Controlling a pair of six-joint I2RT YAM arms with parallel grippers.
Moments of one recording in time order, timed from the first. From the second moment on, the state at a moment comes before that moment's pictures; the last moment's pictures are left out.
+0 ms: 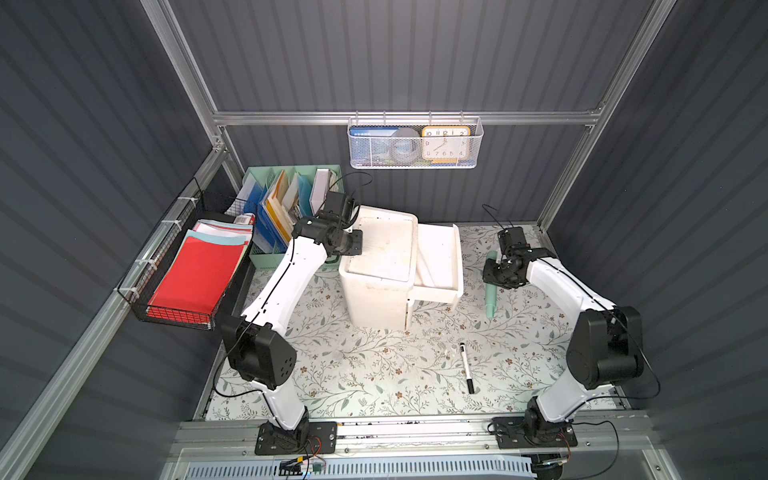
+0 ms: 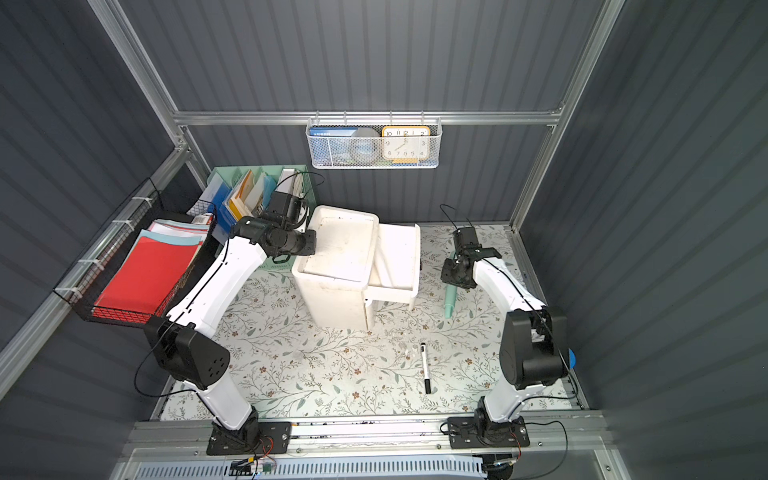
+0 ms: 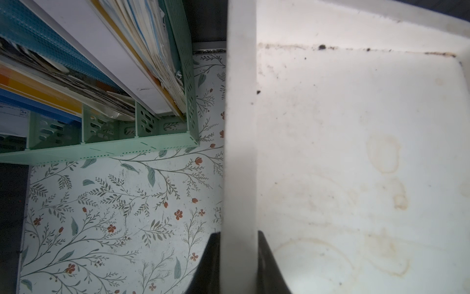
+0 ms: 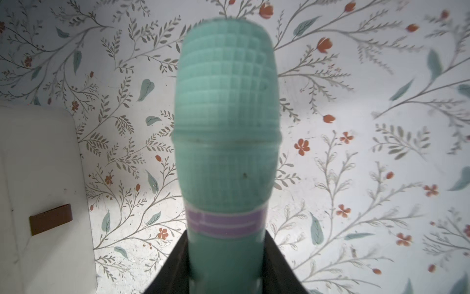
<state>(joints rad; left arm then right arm) -0.31 1.76 1.86 -0.99 -0.10 -0.22 0.11 1.69 1.29 -0.71 -0.02 0.40</state>
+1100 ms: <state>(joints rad) -0.31 1.75 1.85 -0.98 -0.10 -0.22 0.15 1.92 1.23 -0.52 -0.05 0.45</state>
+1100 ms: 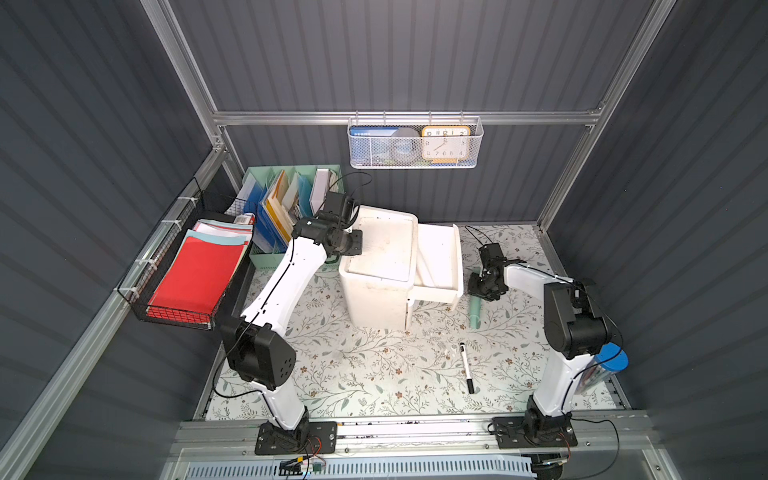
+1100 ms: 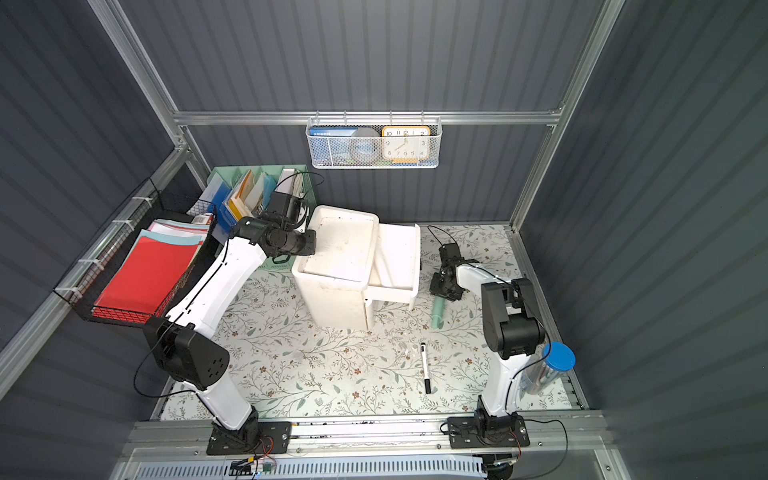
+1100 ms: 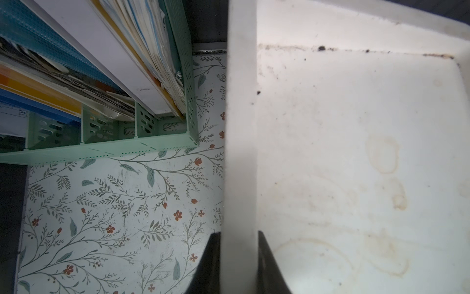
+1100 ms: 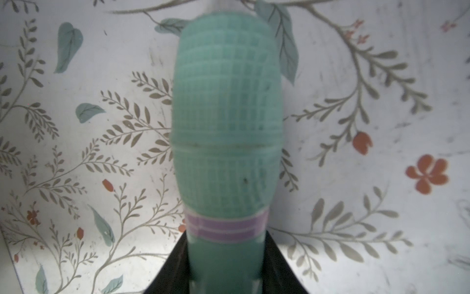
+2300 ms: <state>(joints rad) -0.31 1.75 1.85 -0.98 -0.10 -0.22 0.16 1.48 1.47 -0.66 -0.23 0.39</state>
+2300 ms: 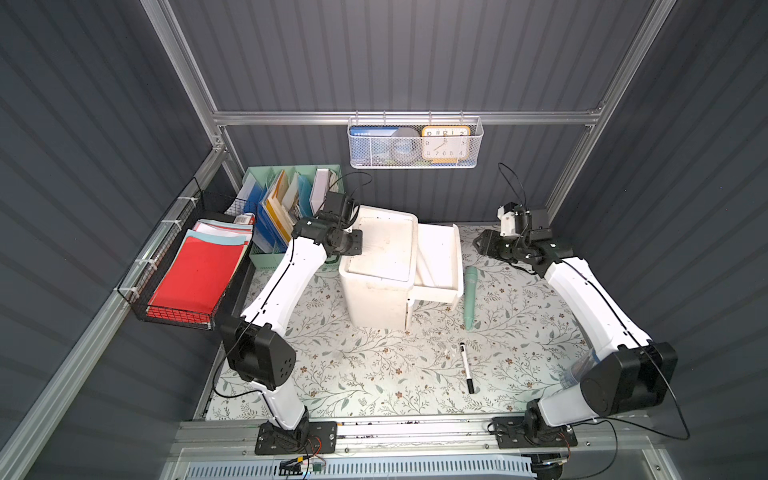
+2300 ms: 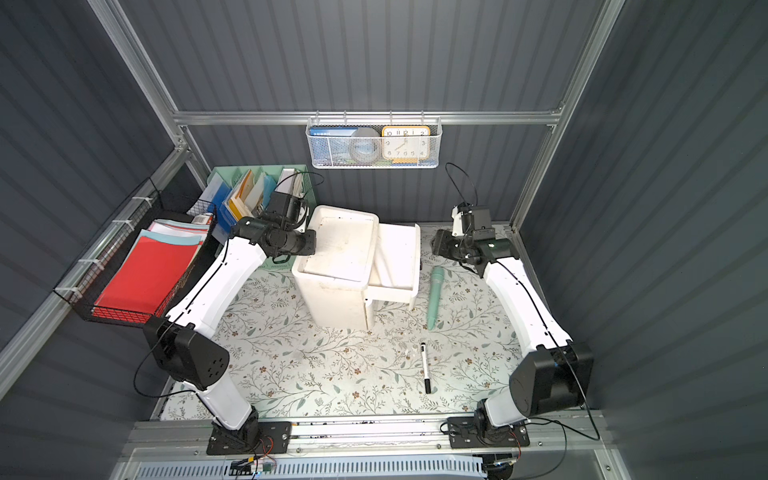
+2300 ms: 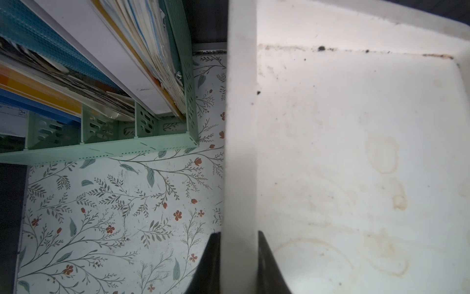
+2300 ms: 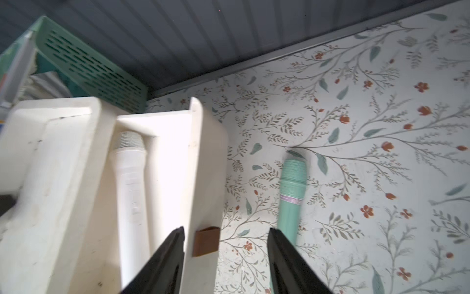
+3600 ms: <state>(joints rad) -0.31 1.75 1.84 -0.97 -0.10 -0.22 0.54 1.85 1.81 -0.98 -0.15 0.12</state>
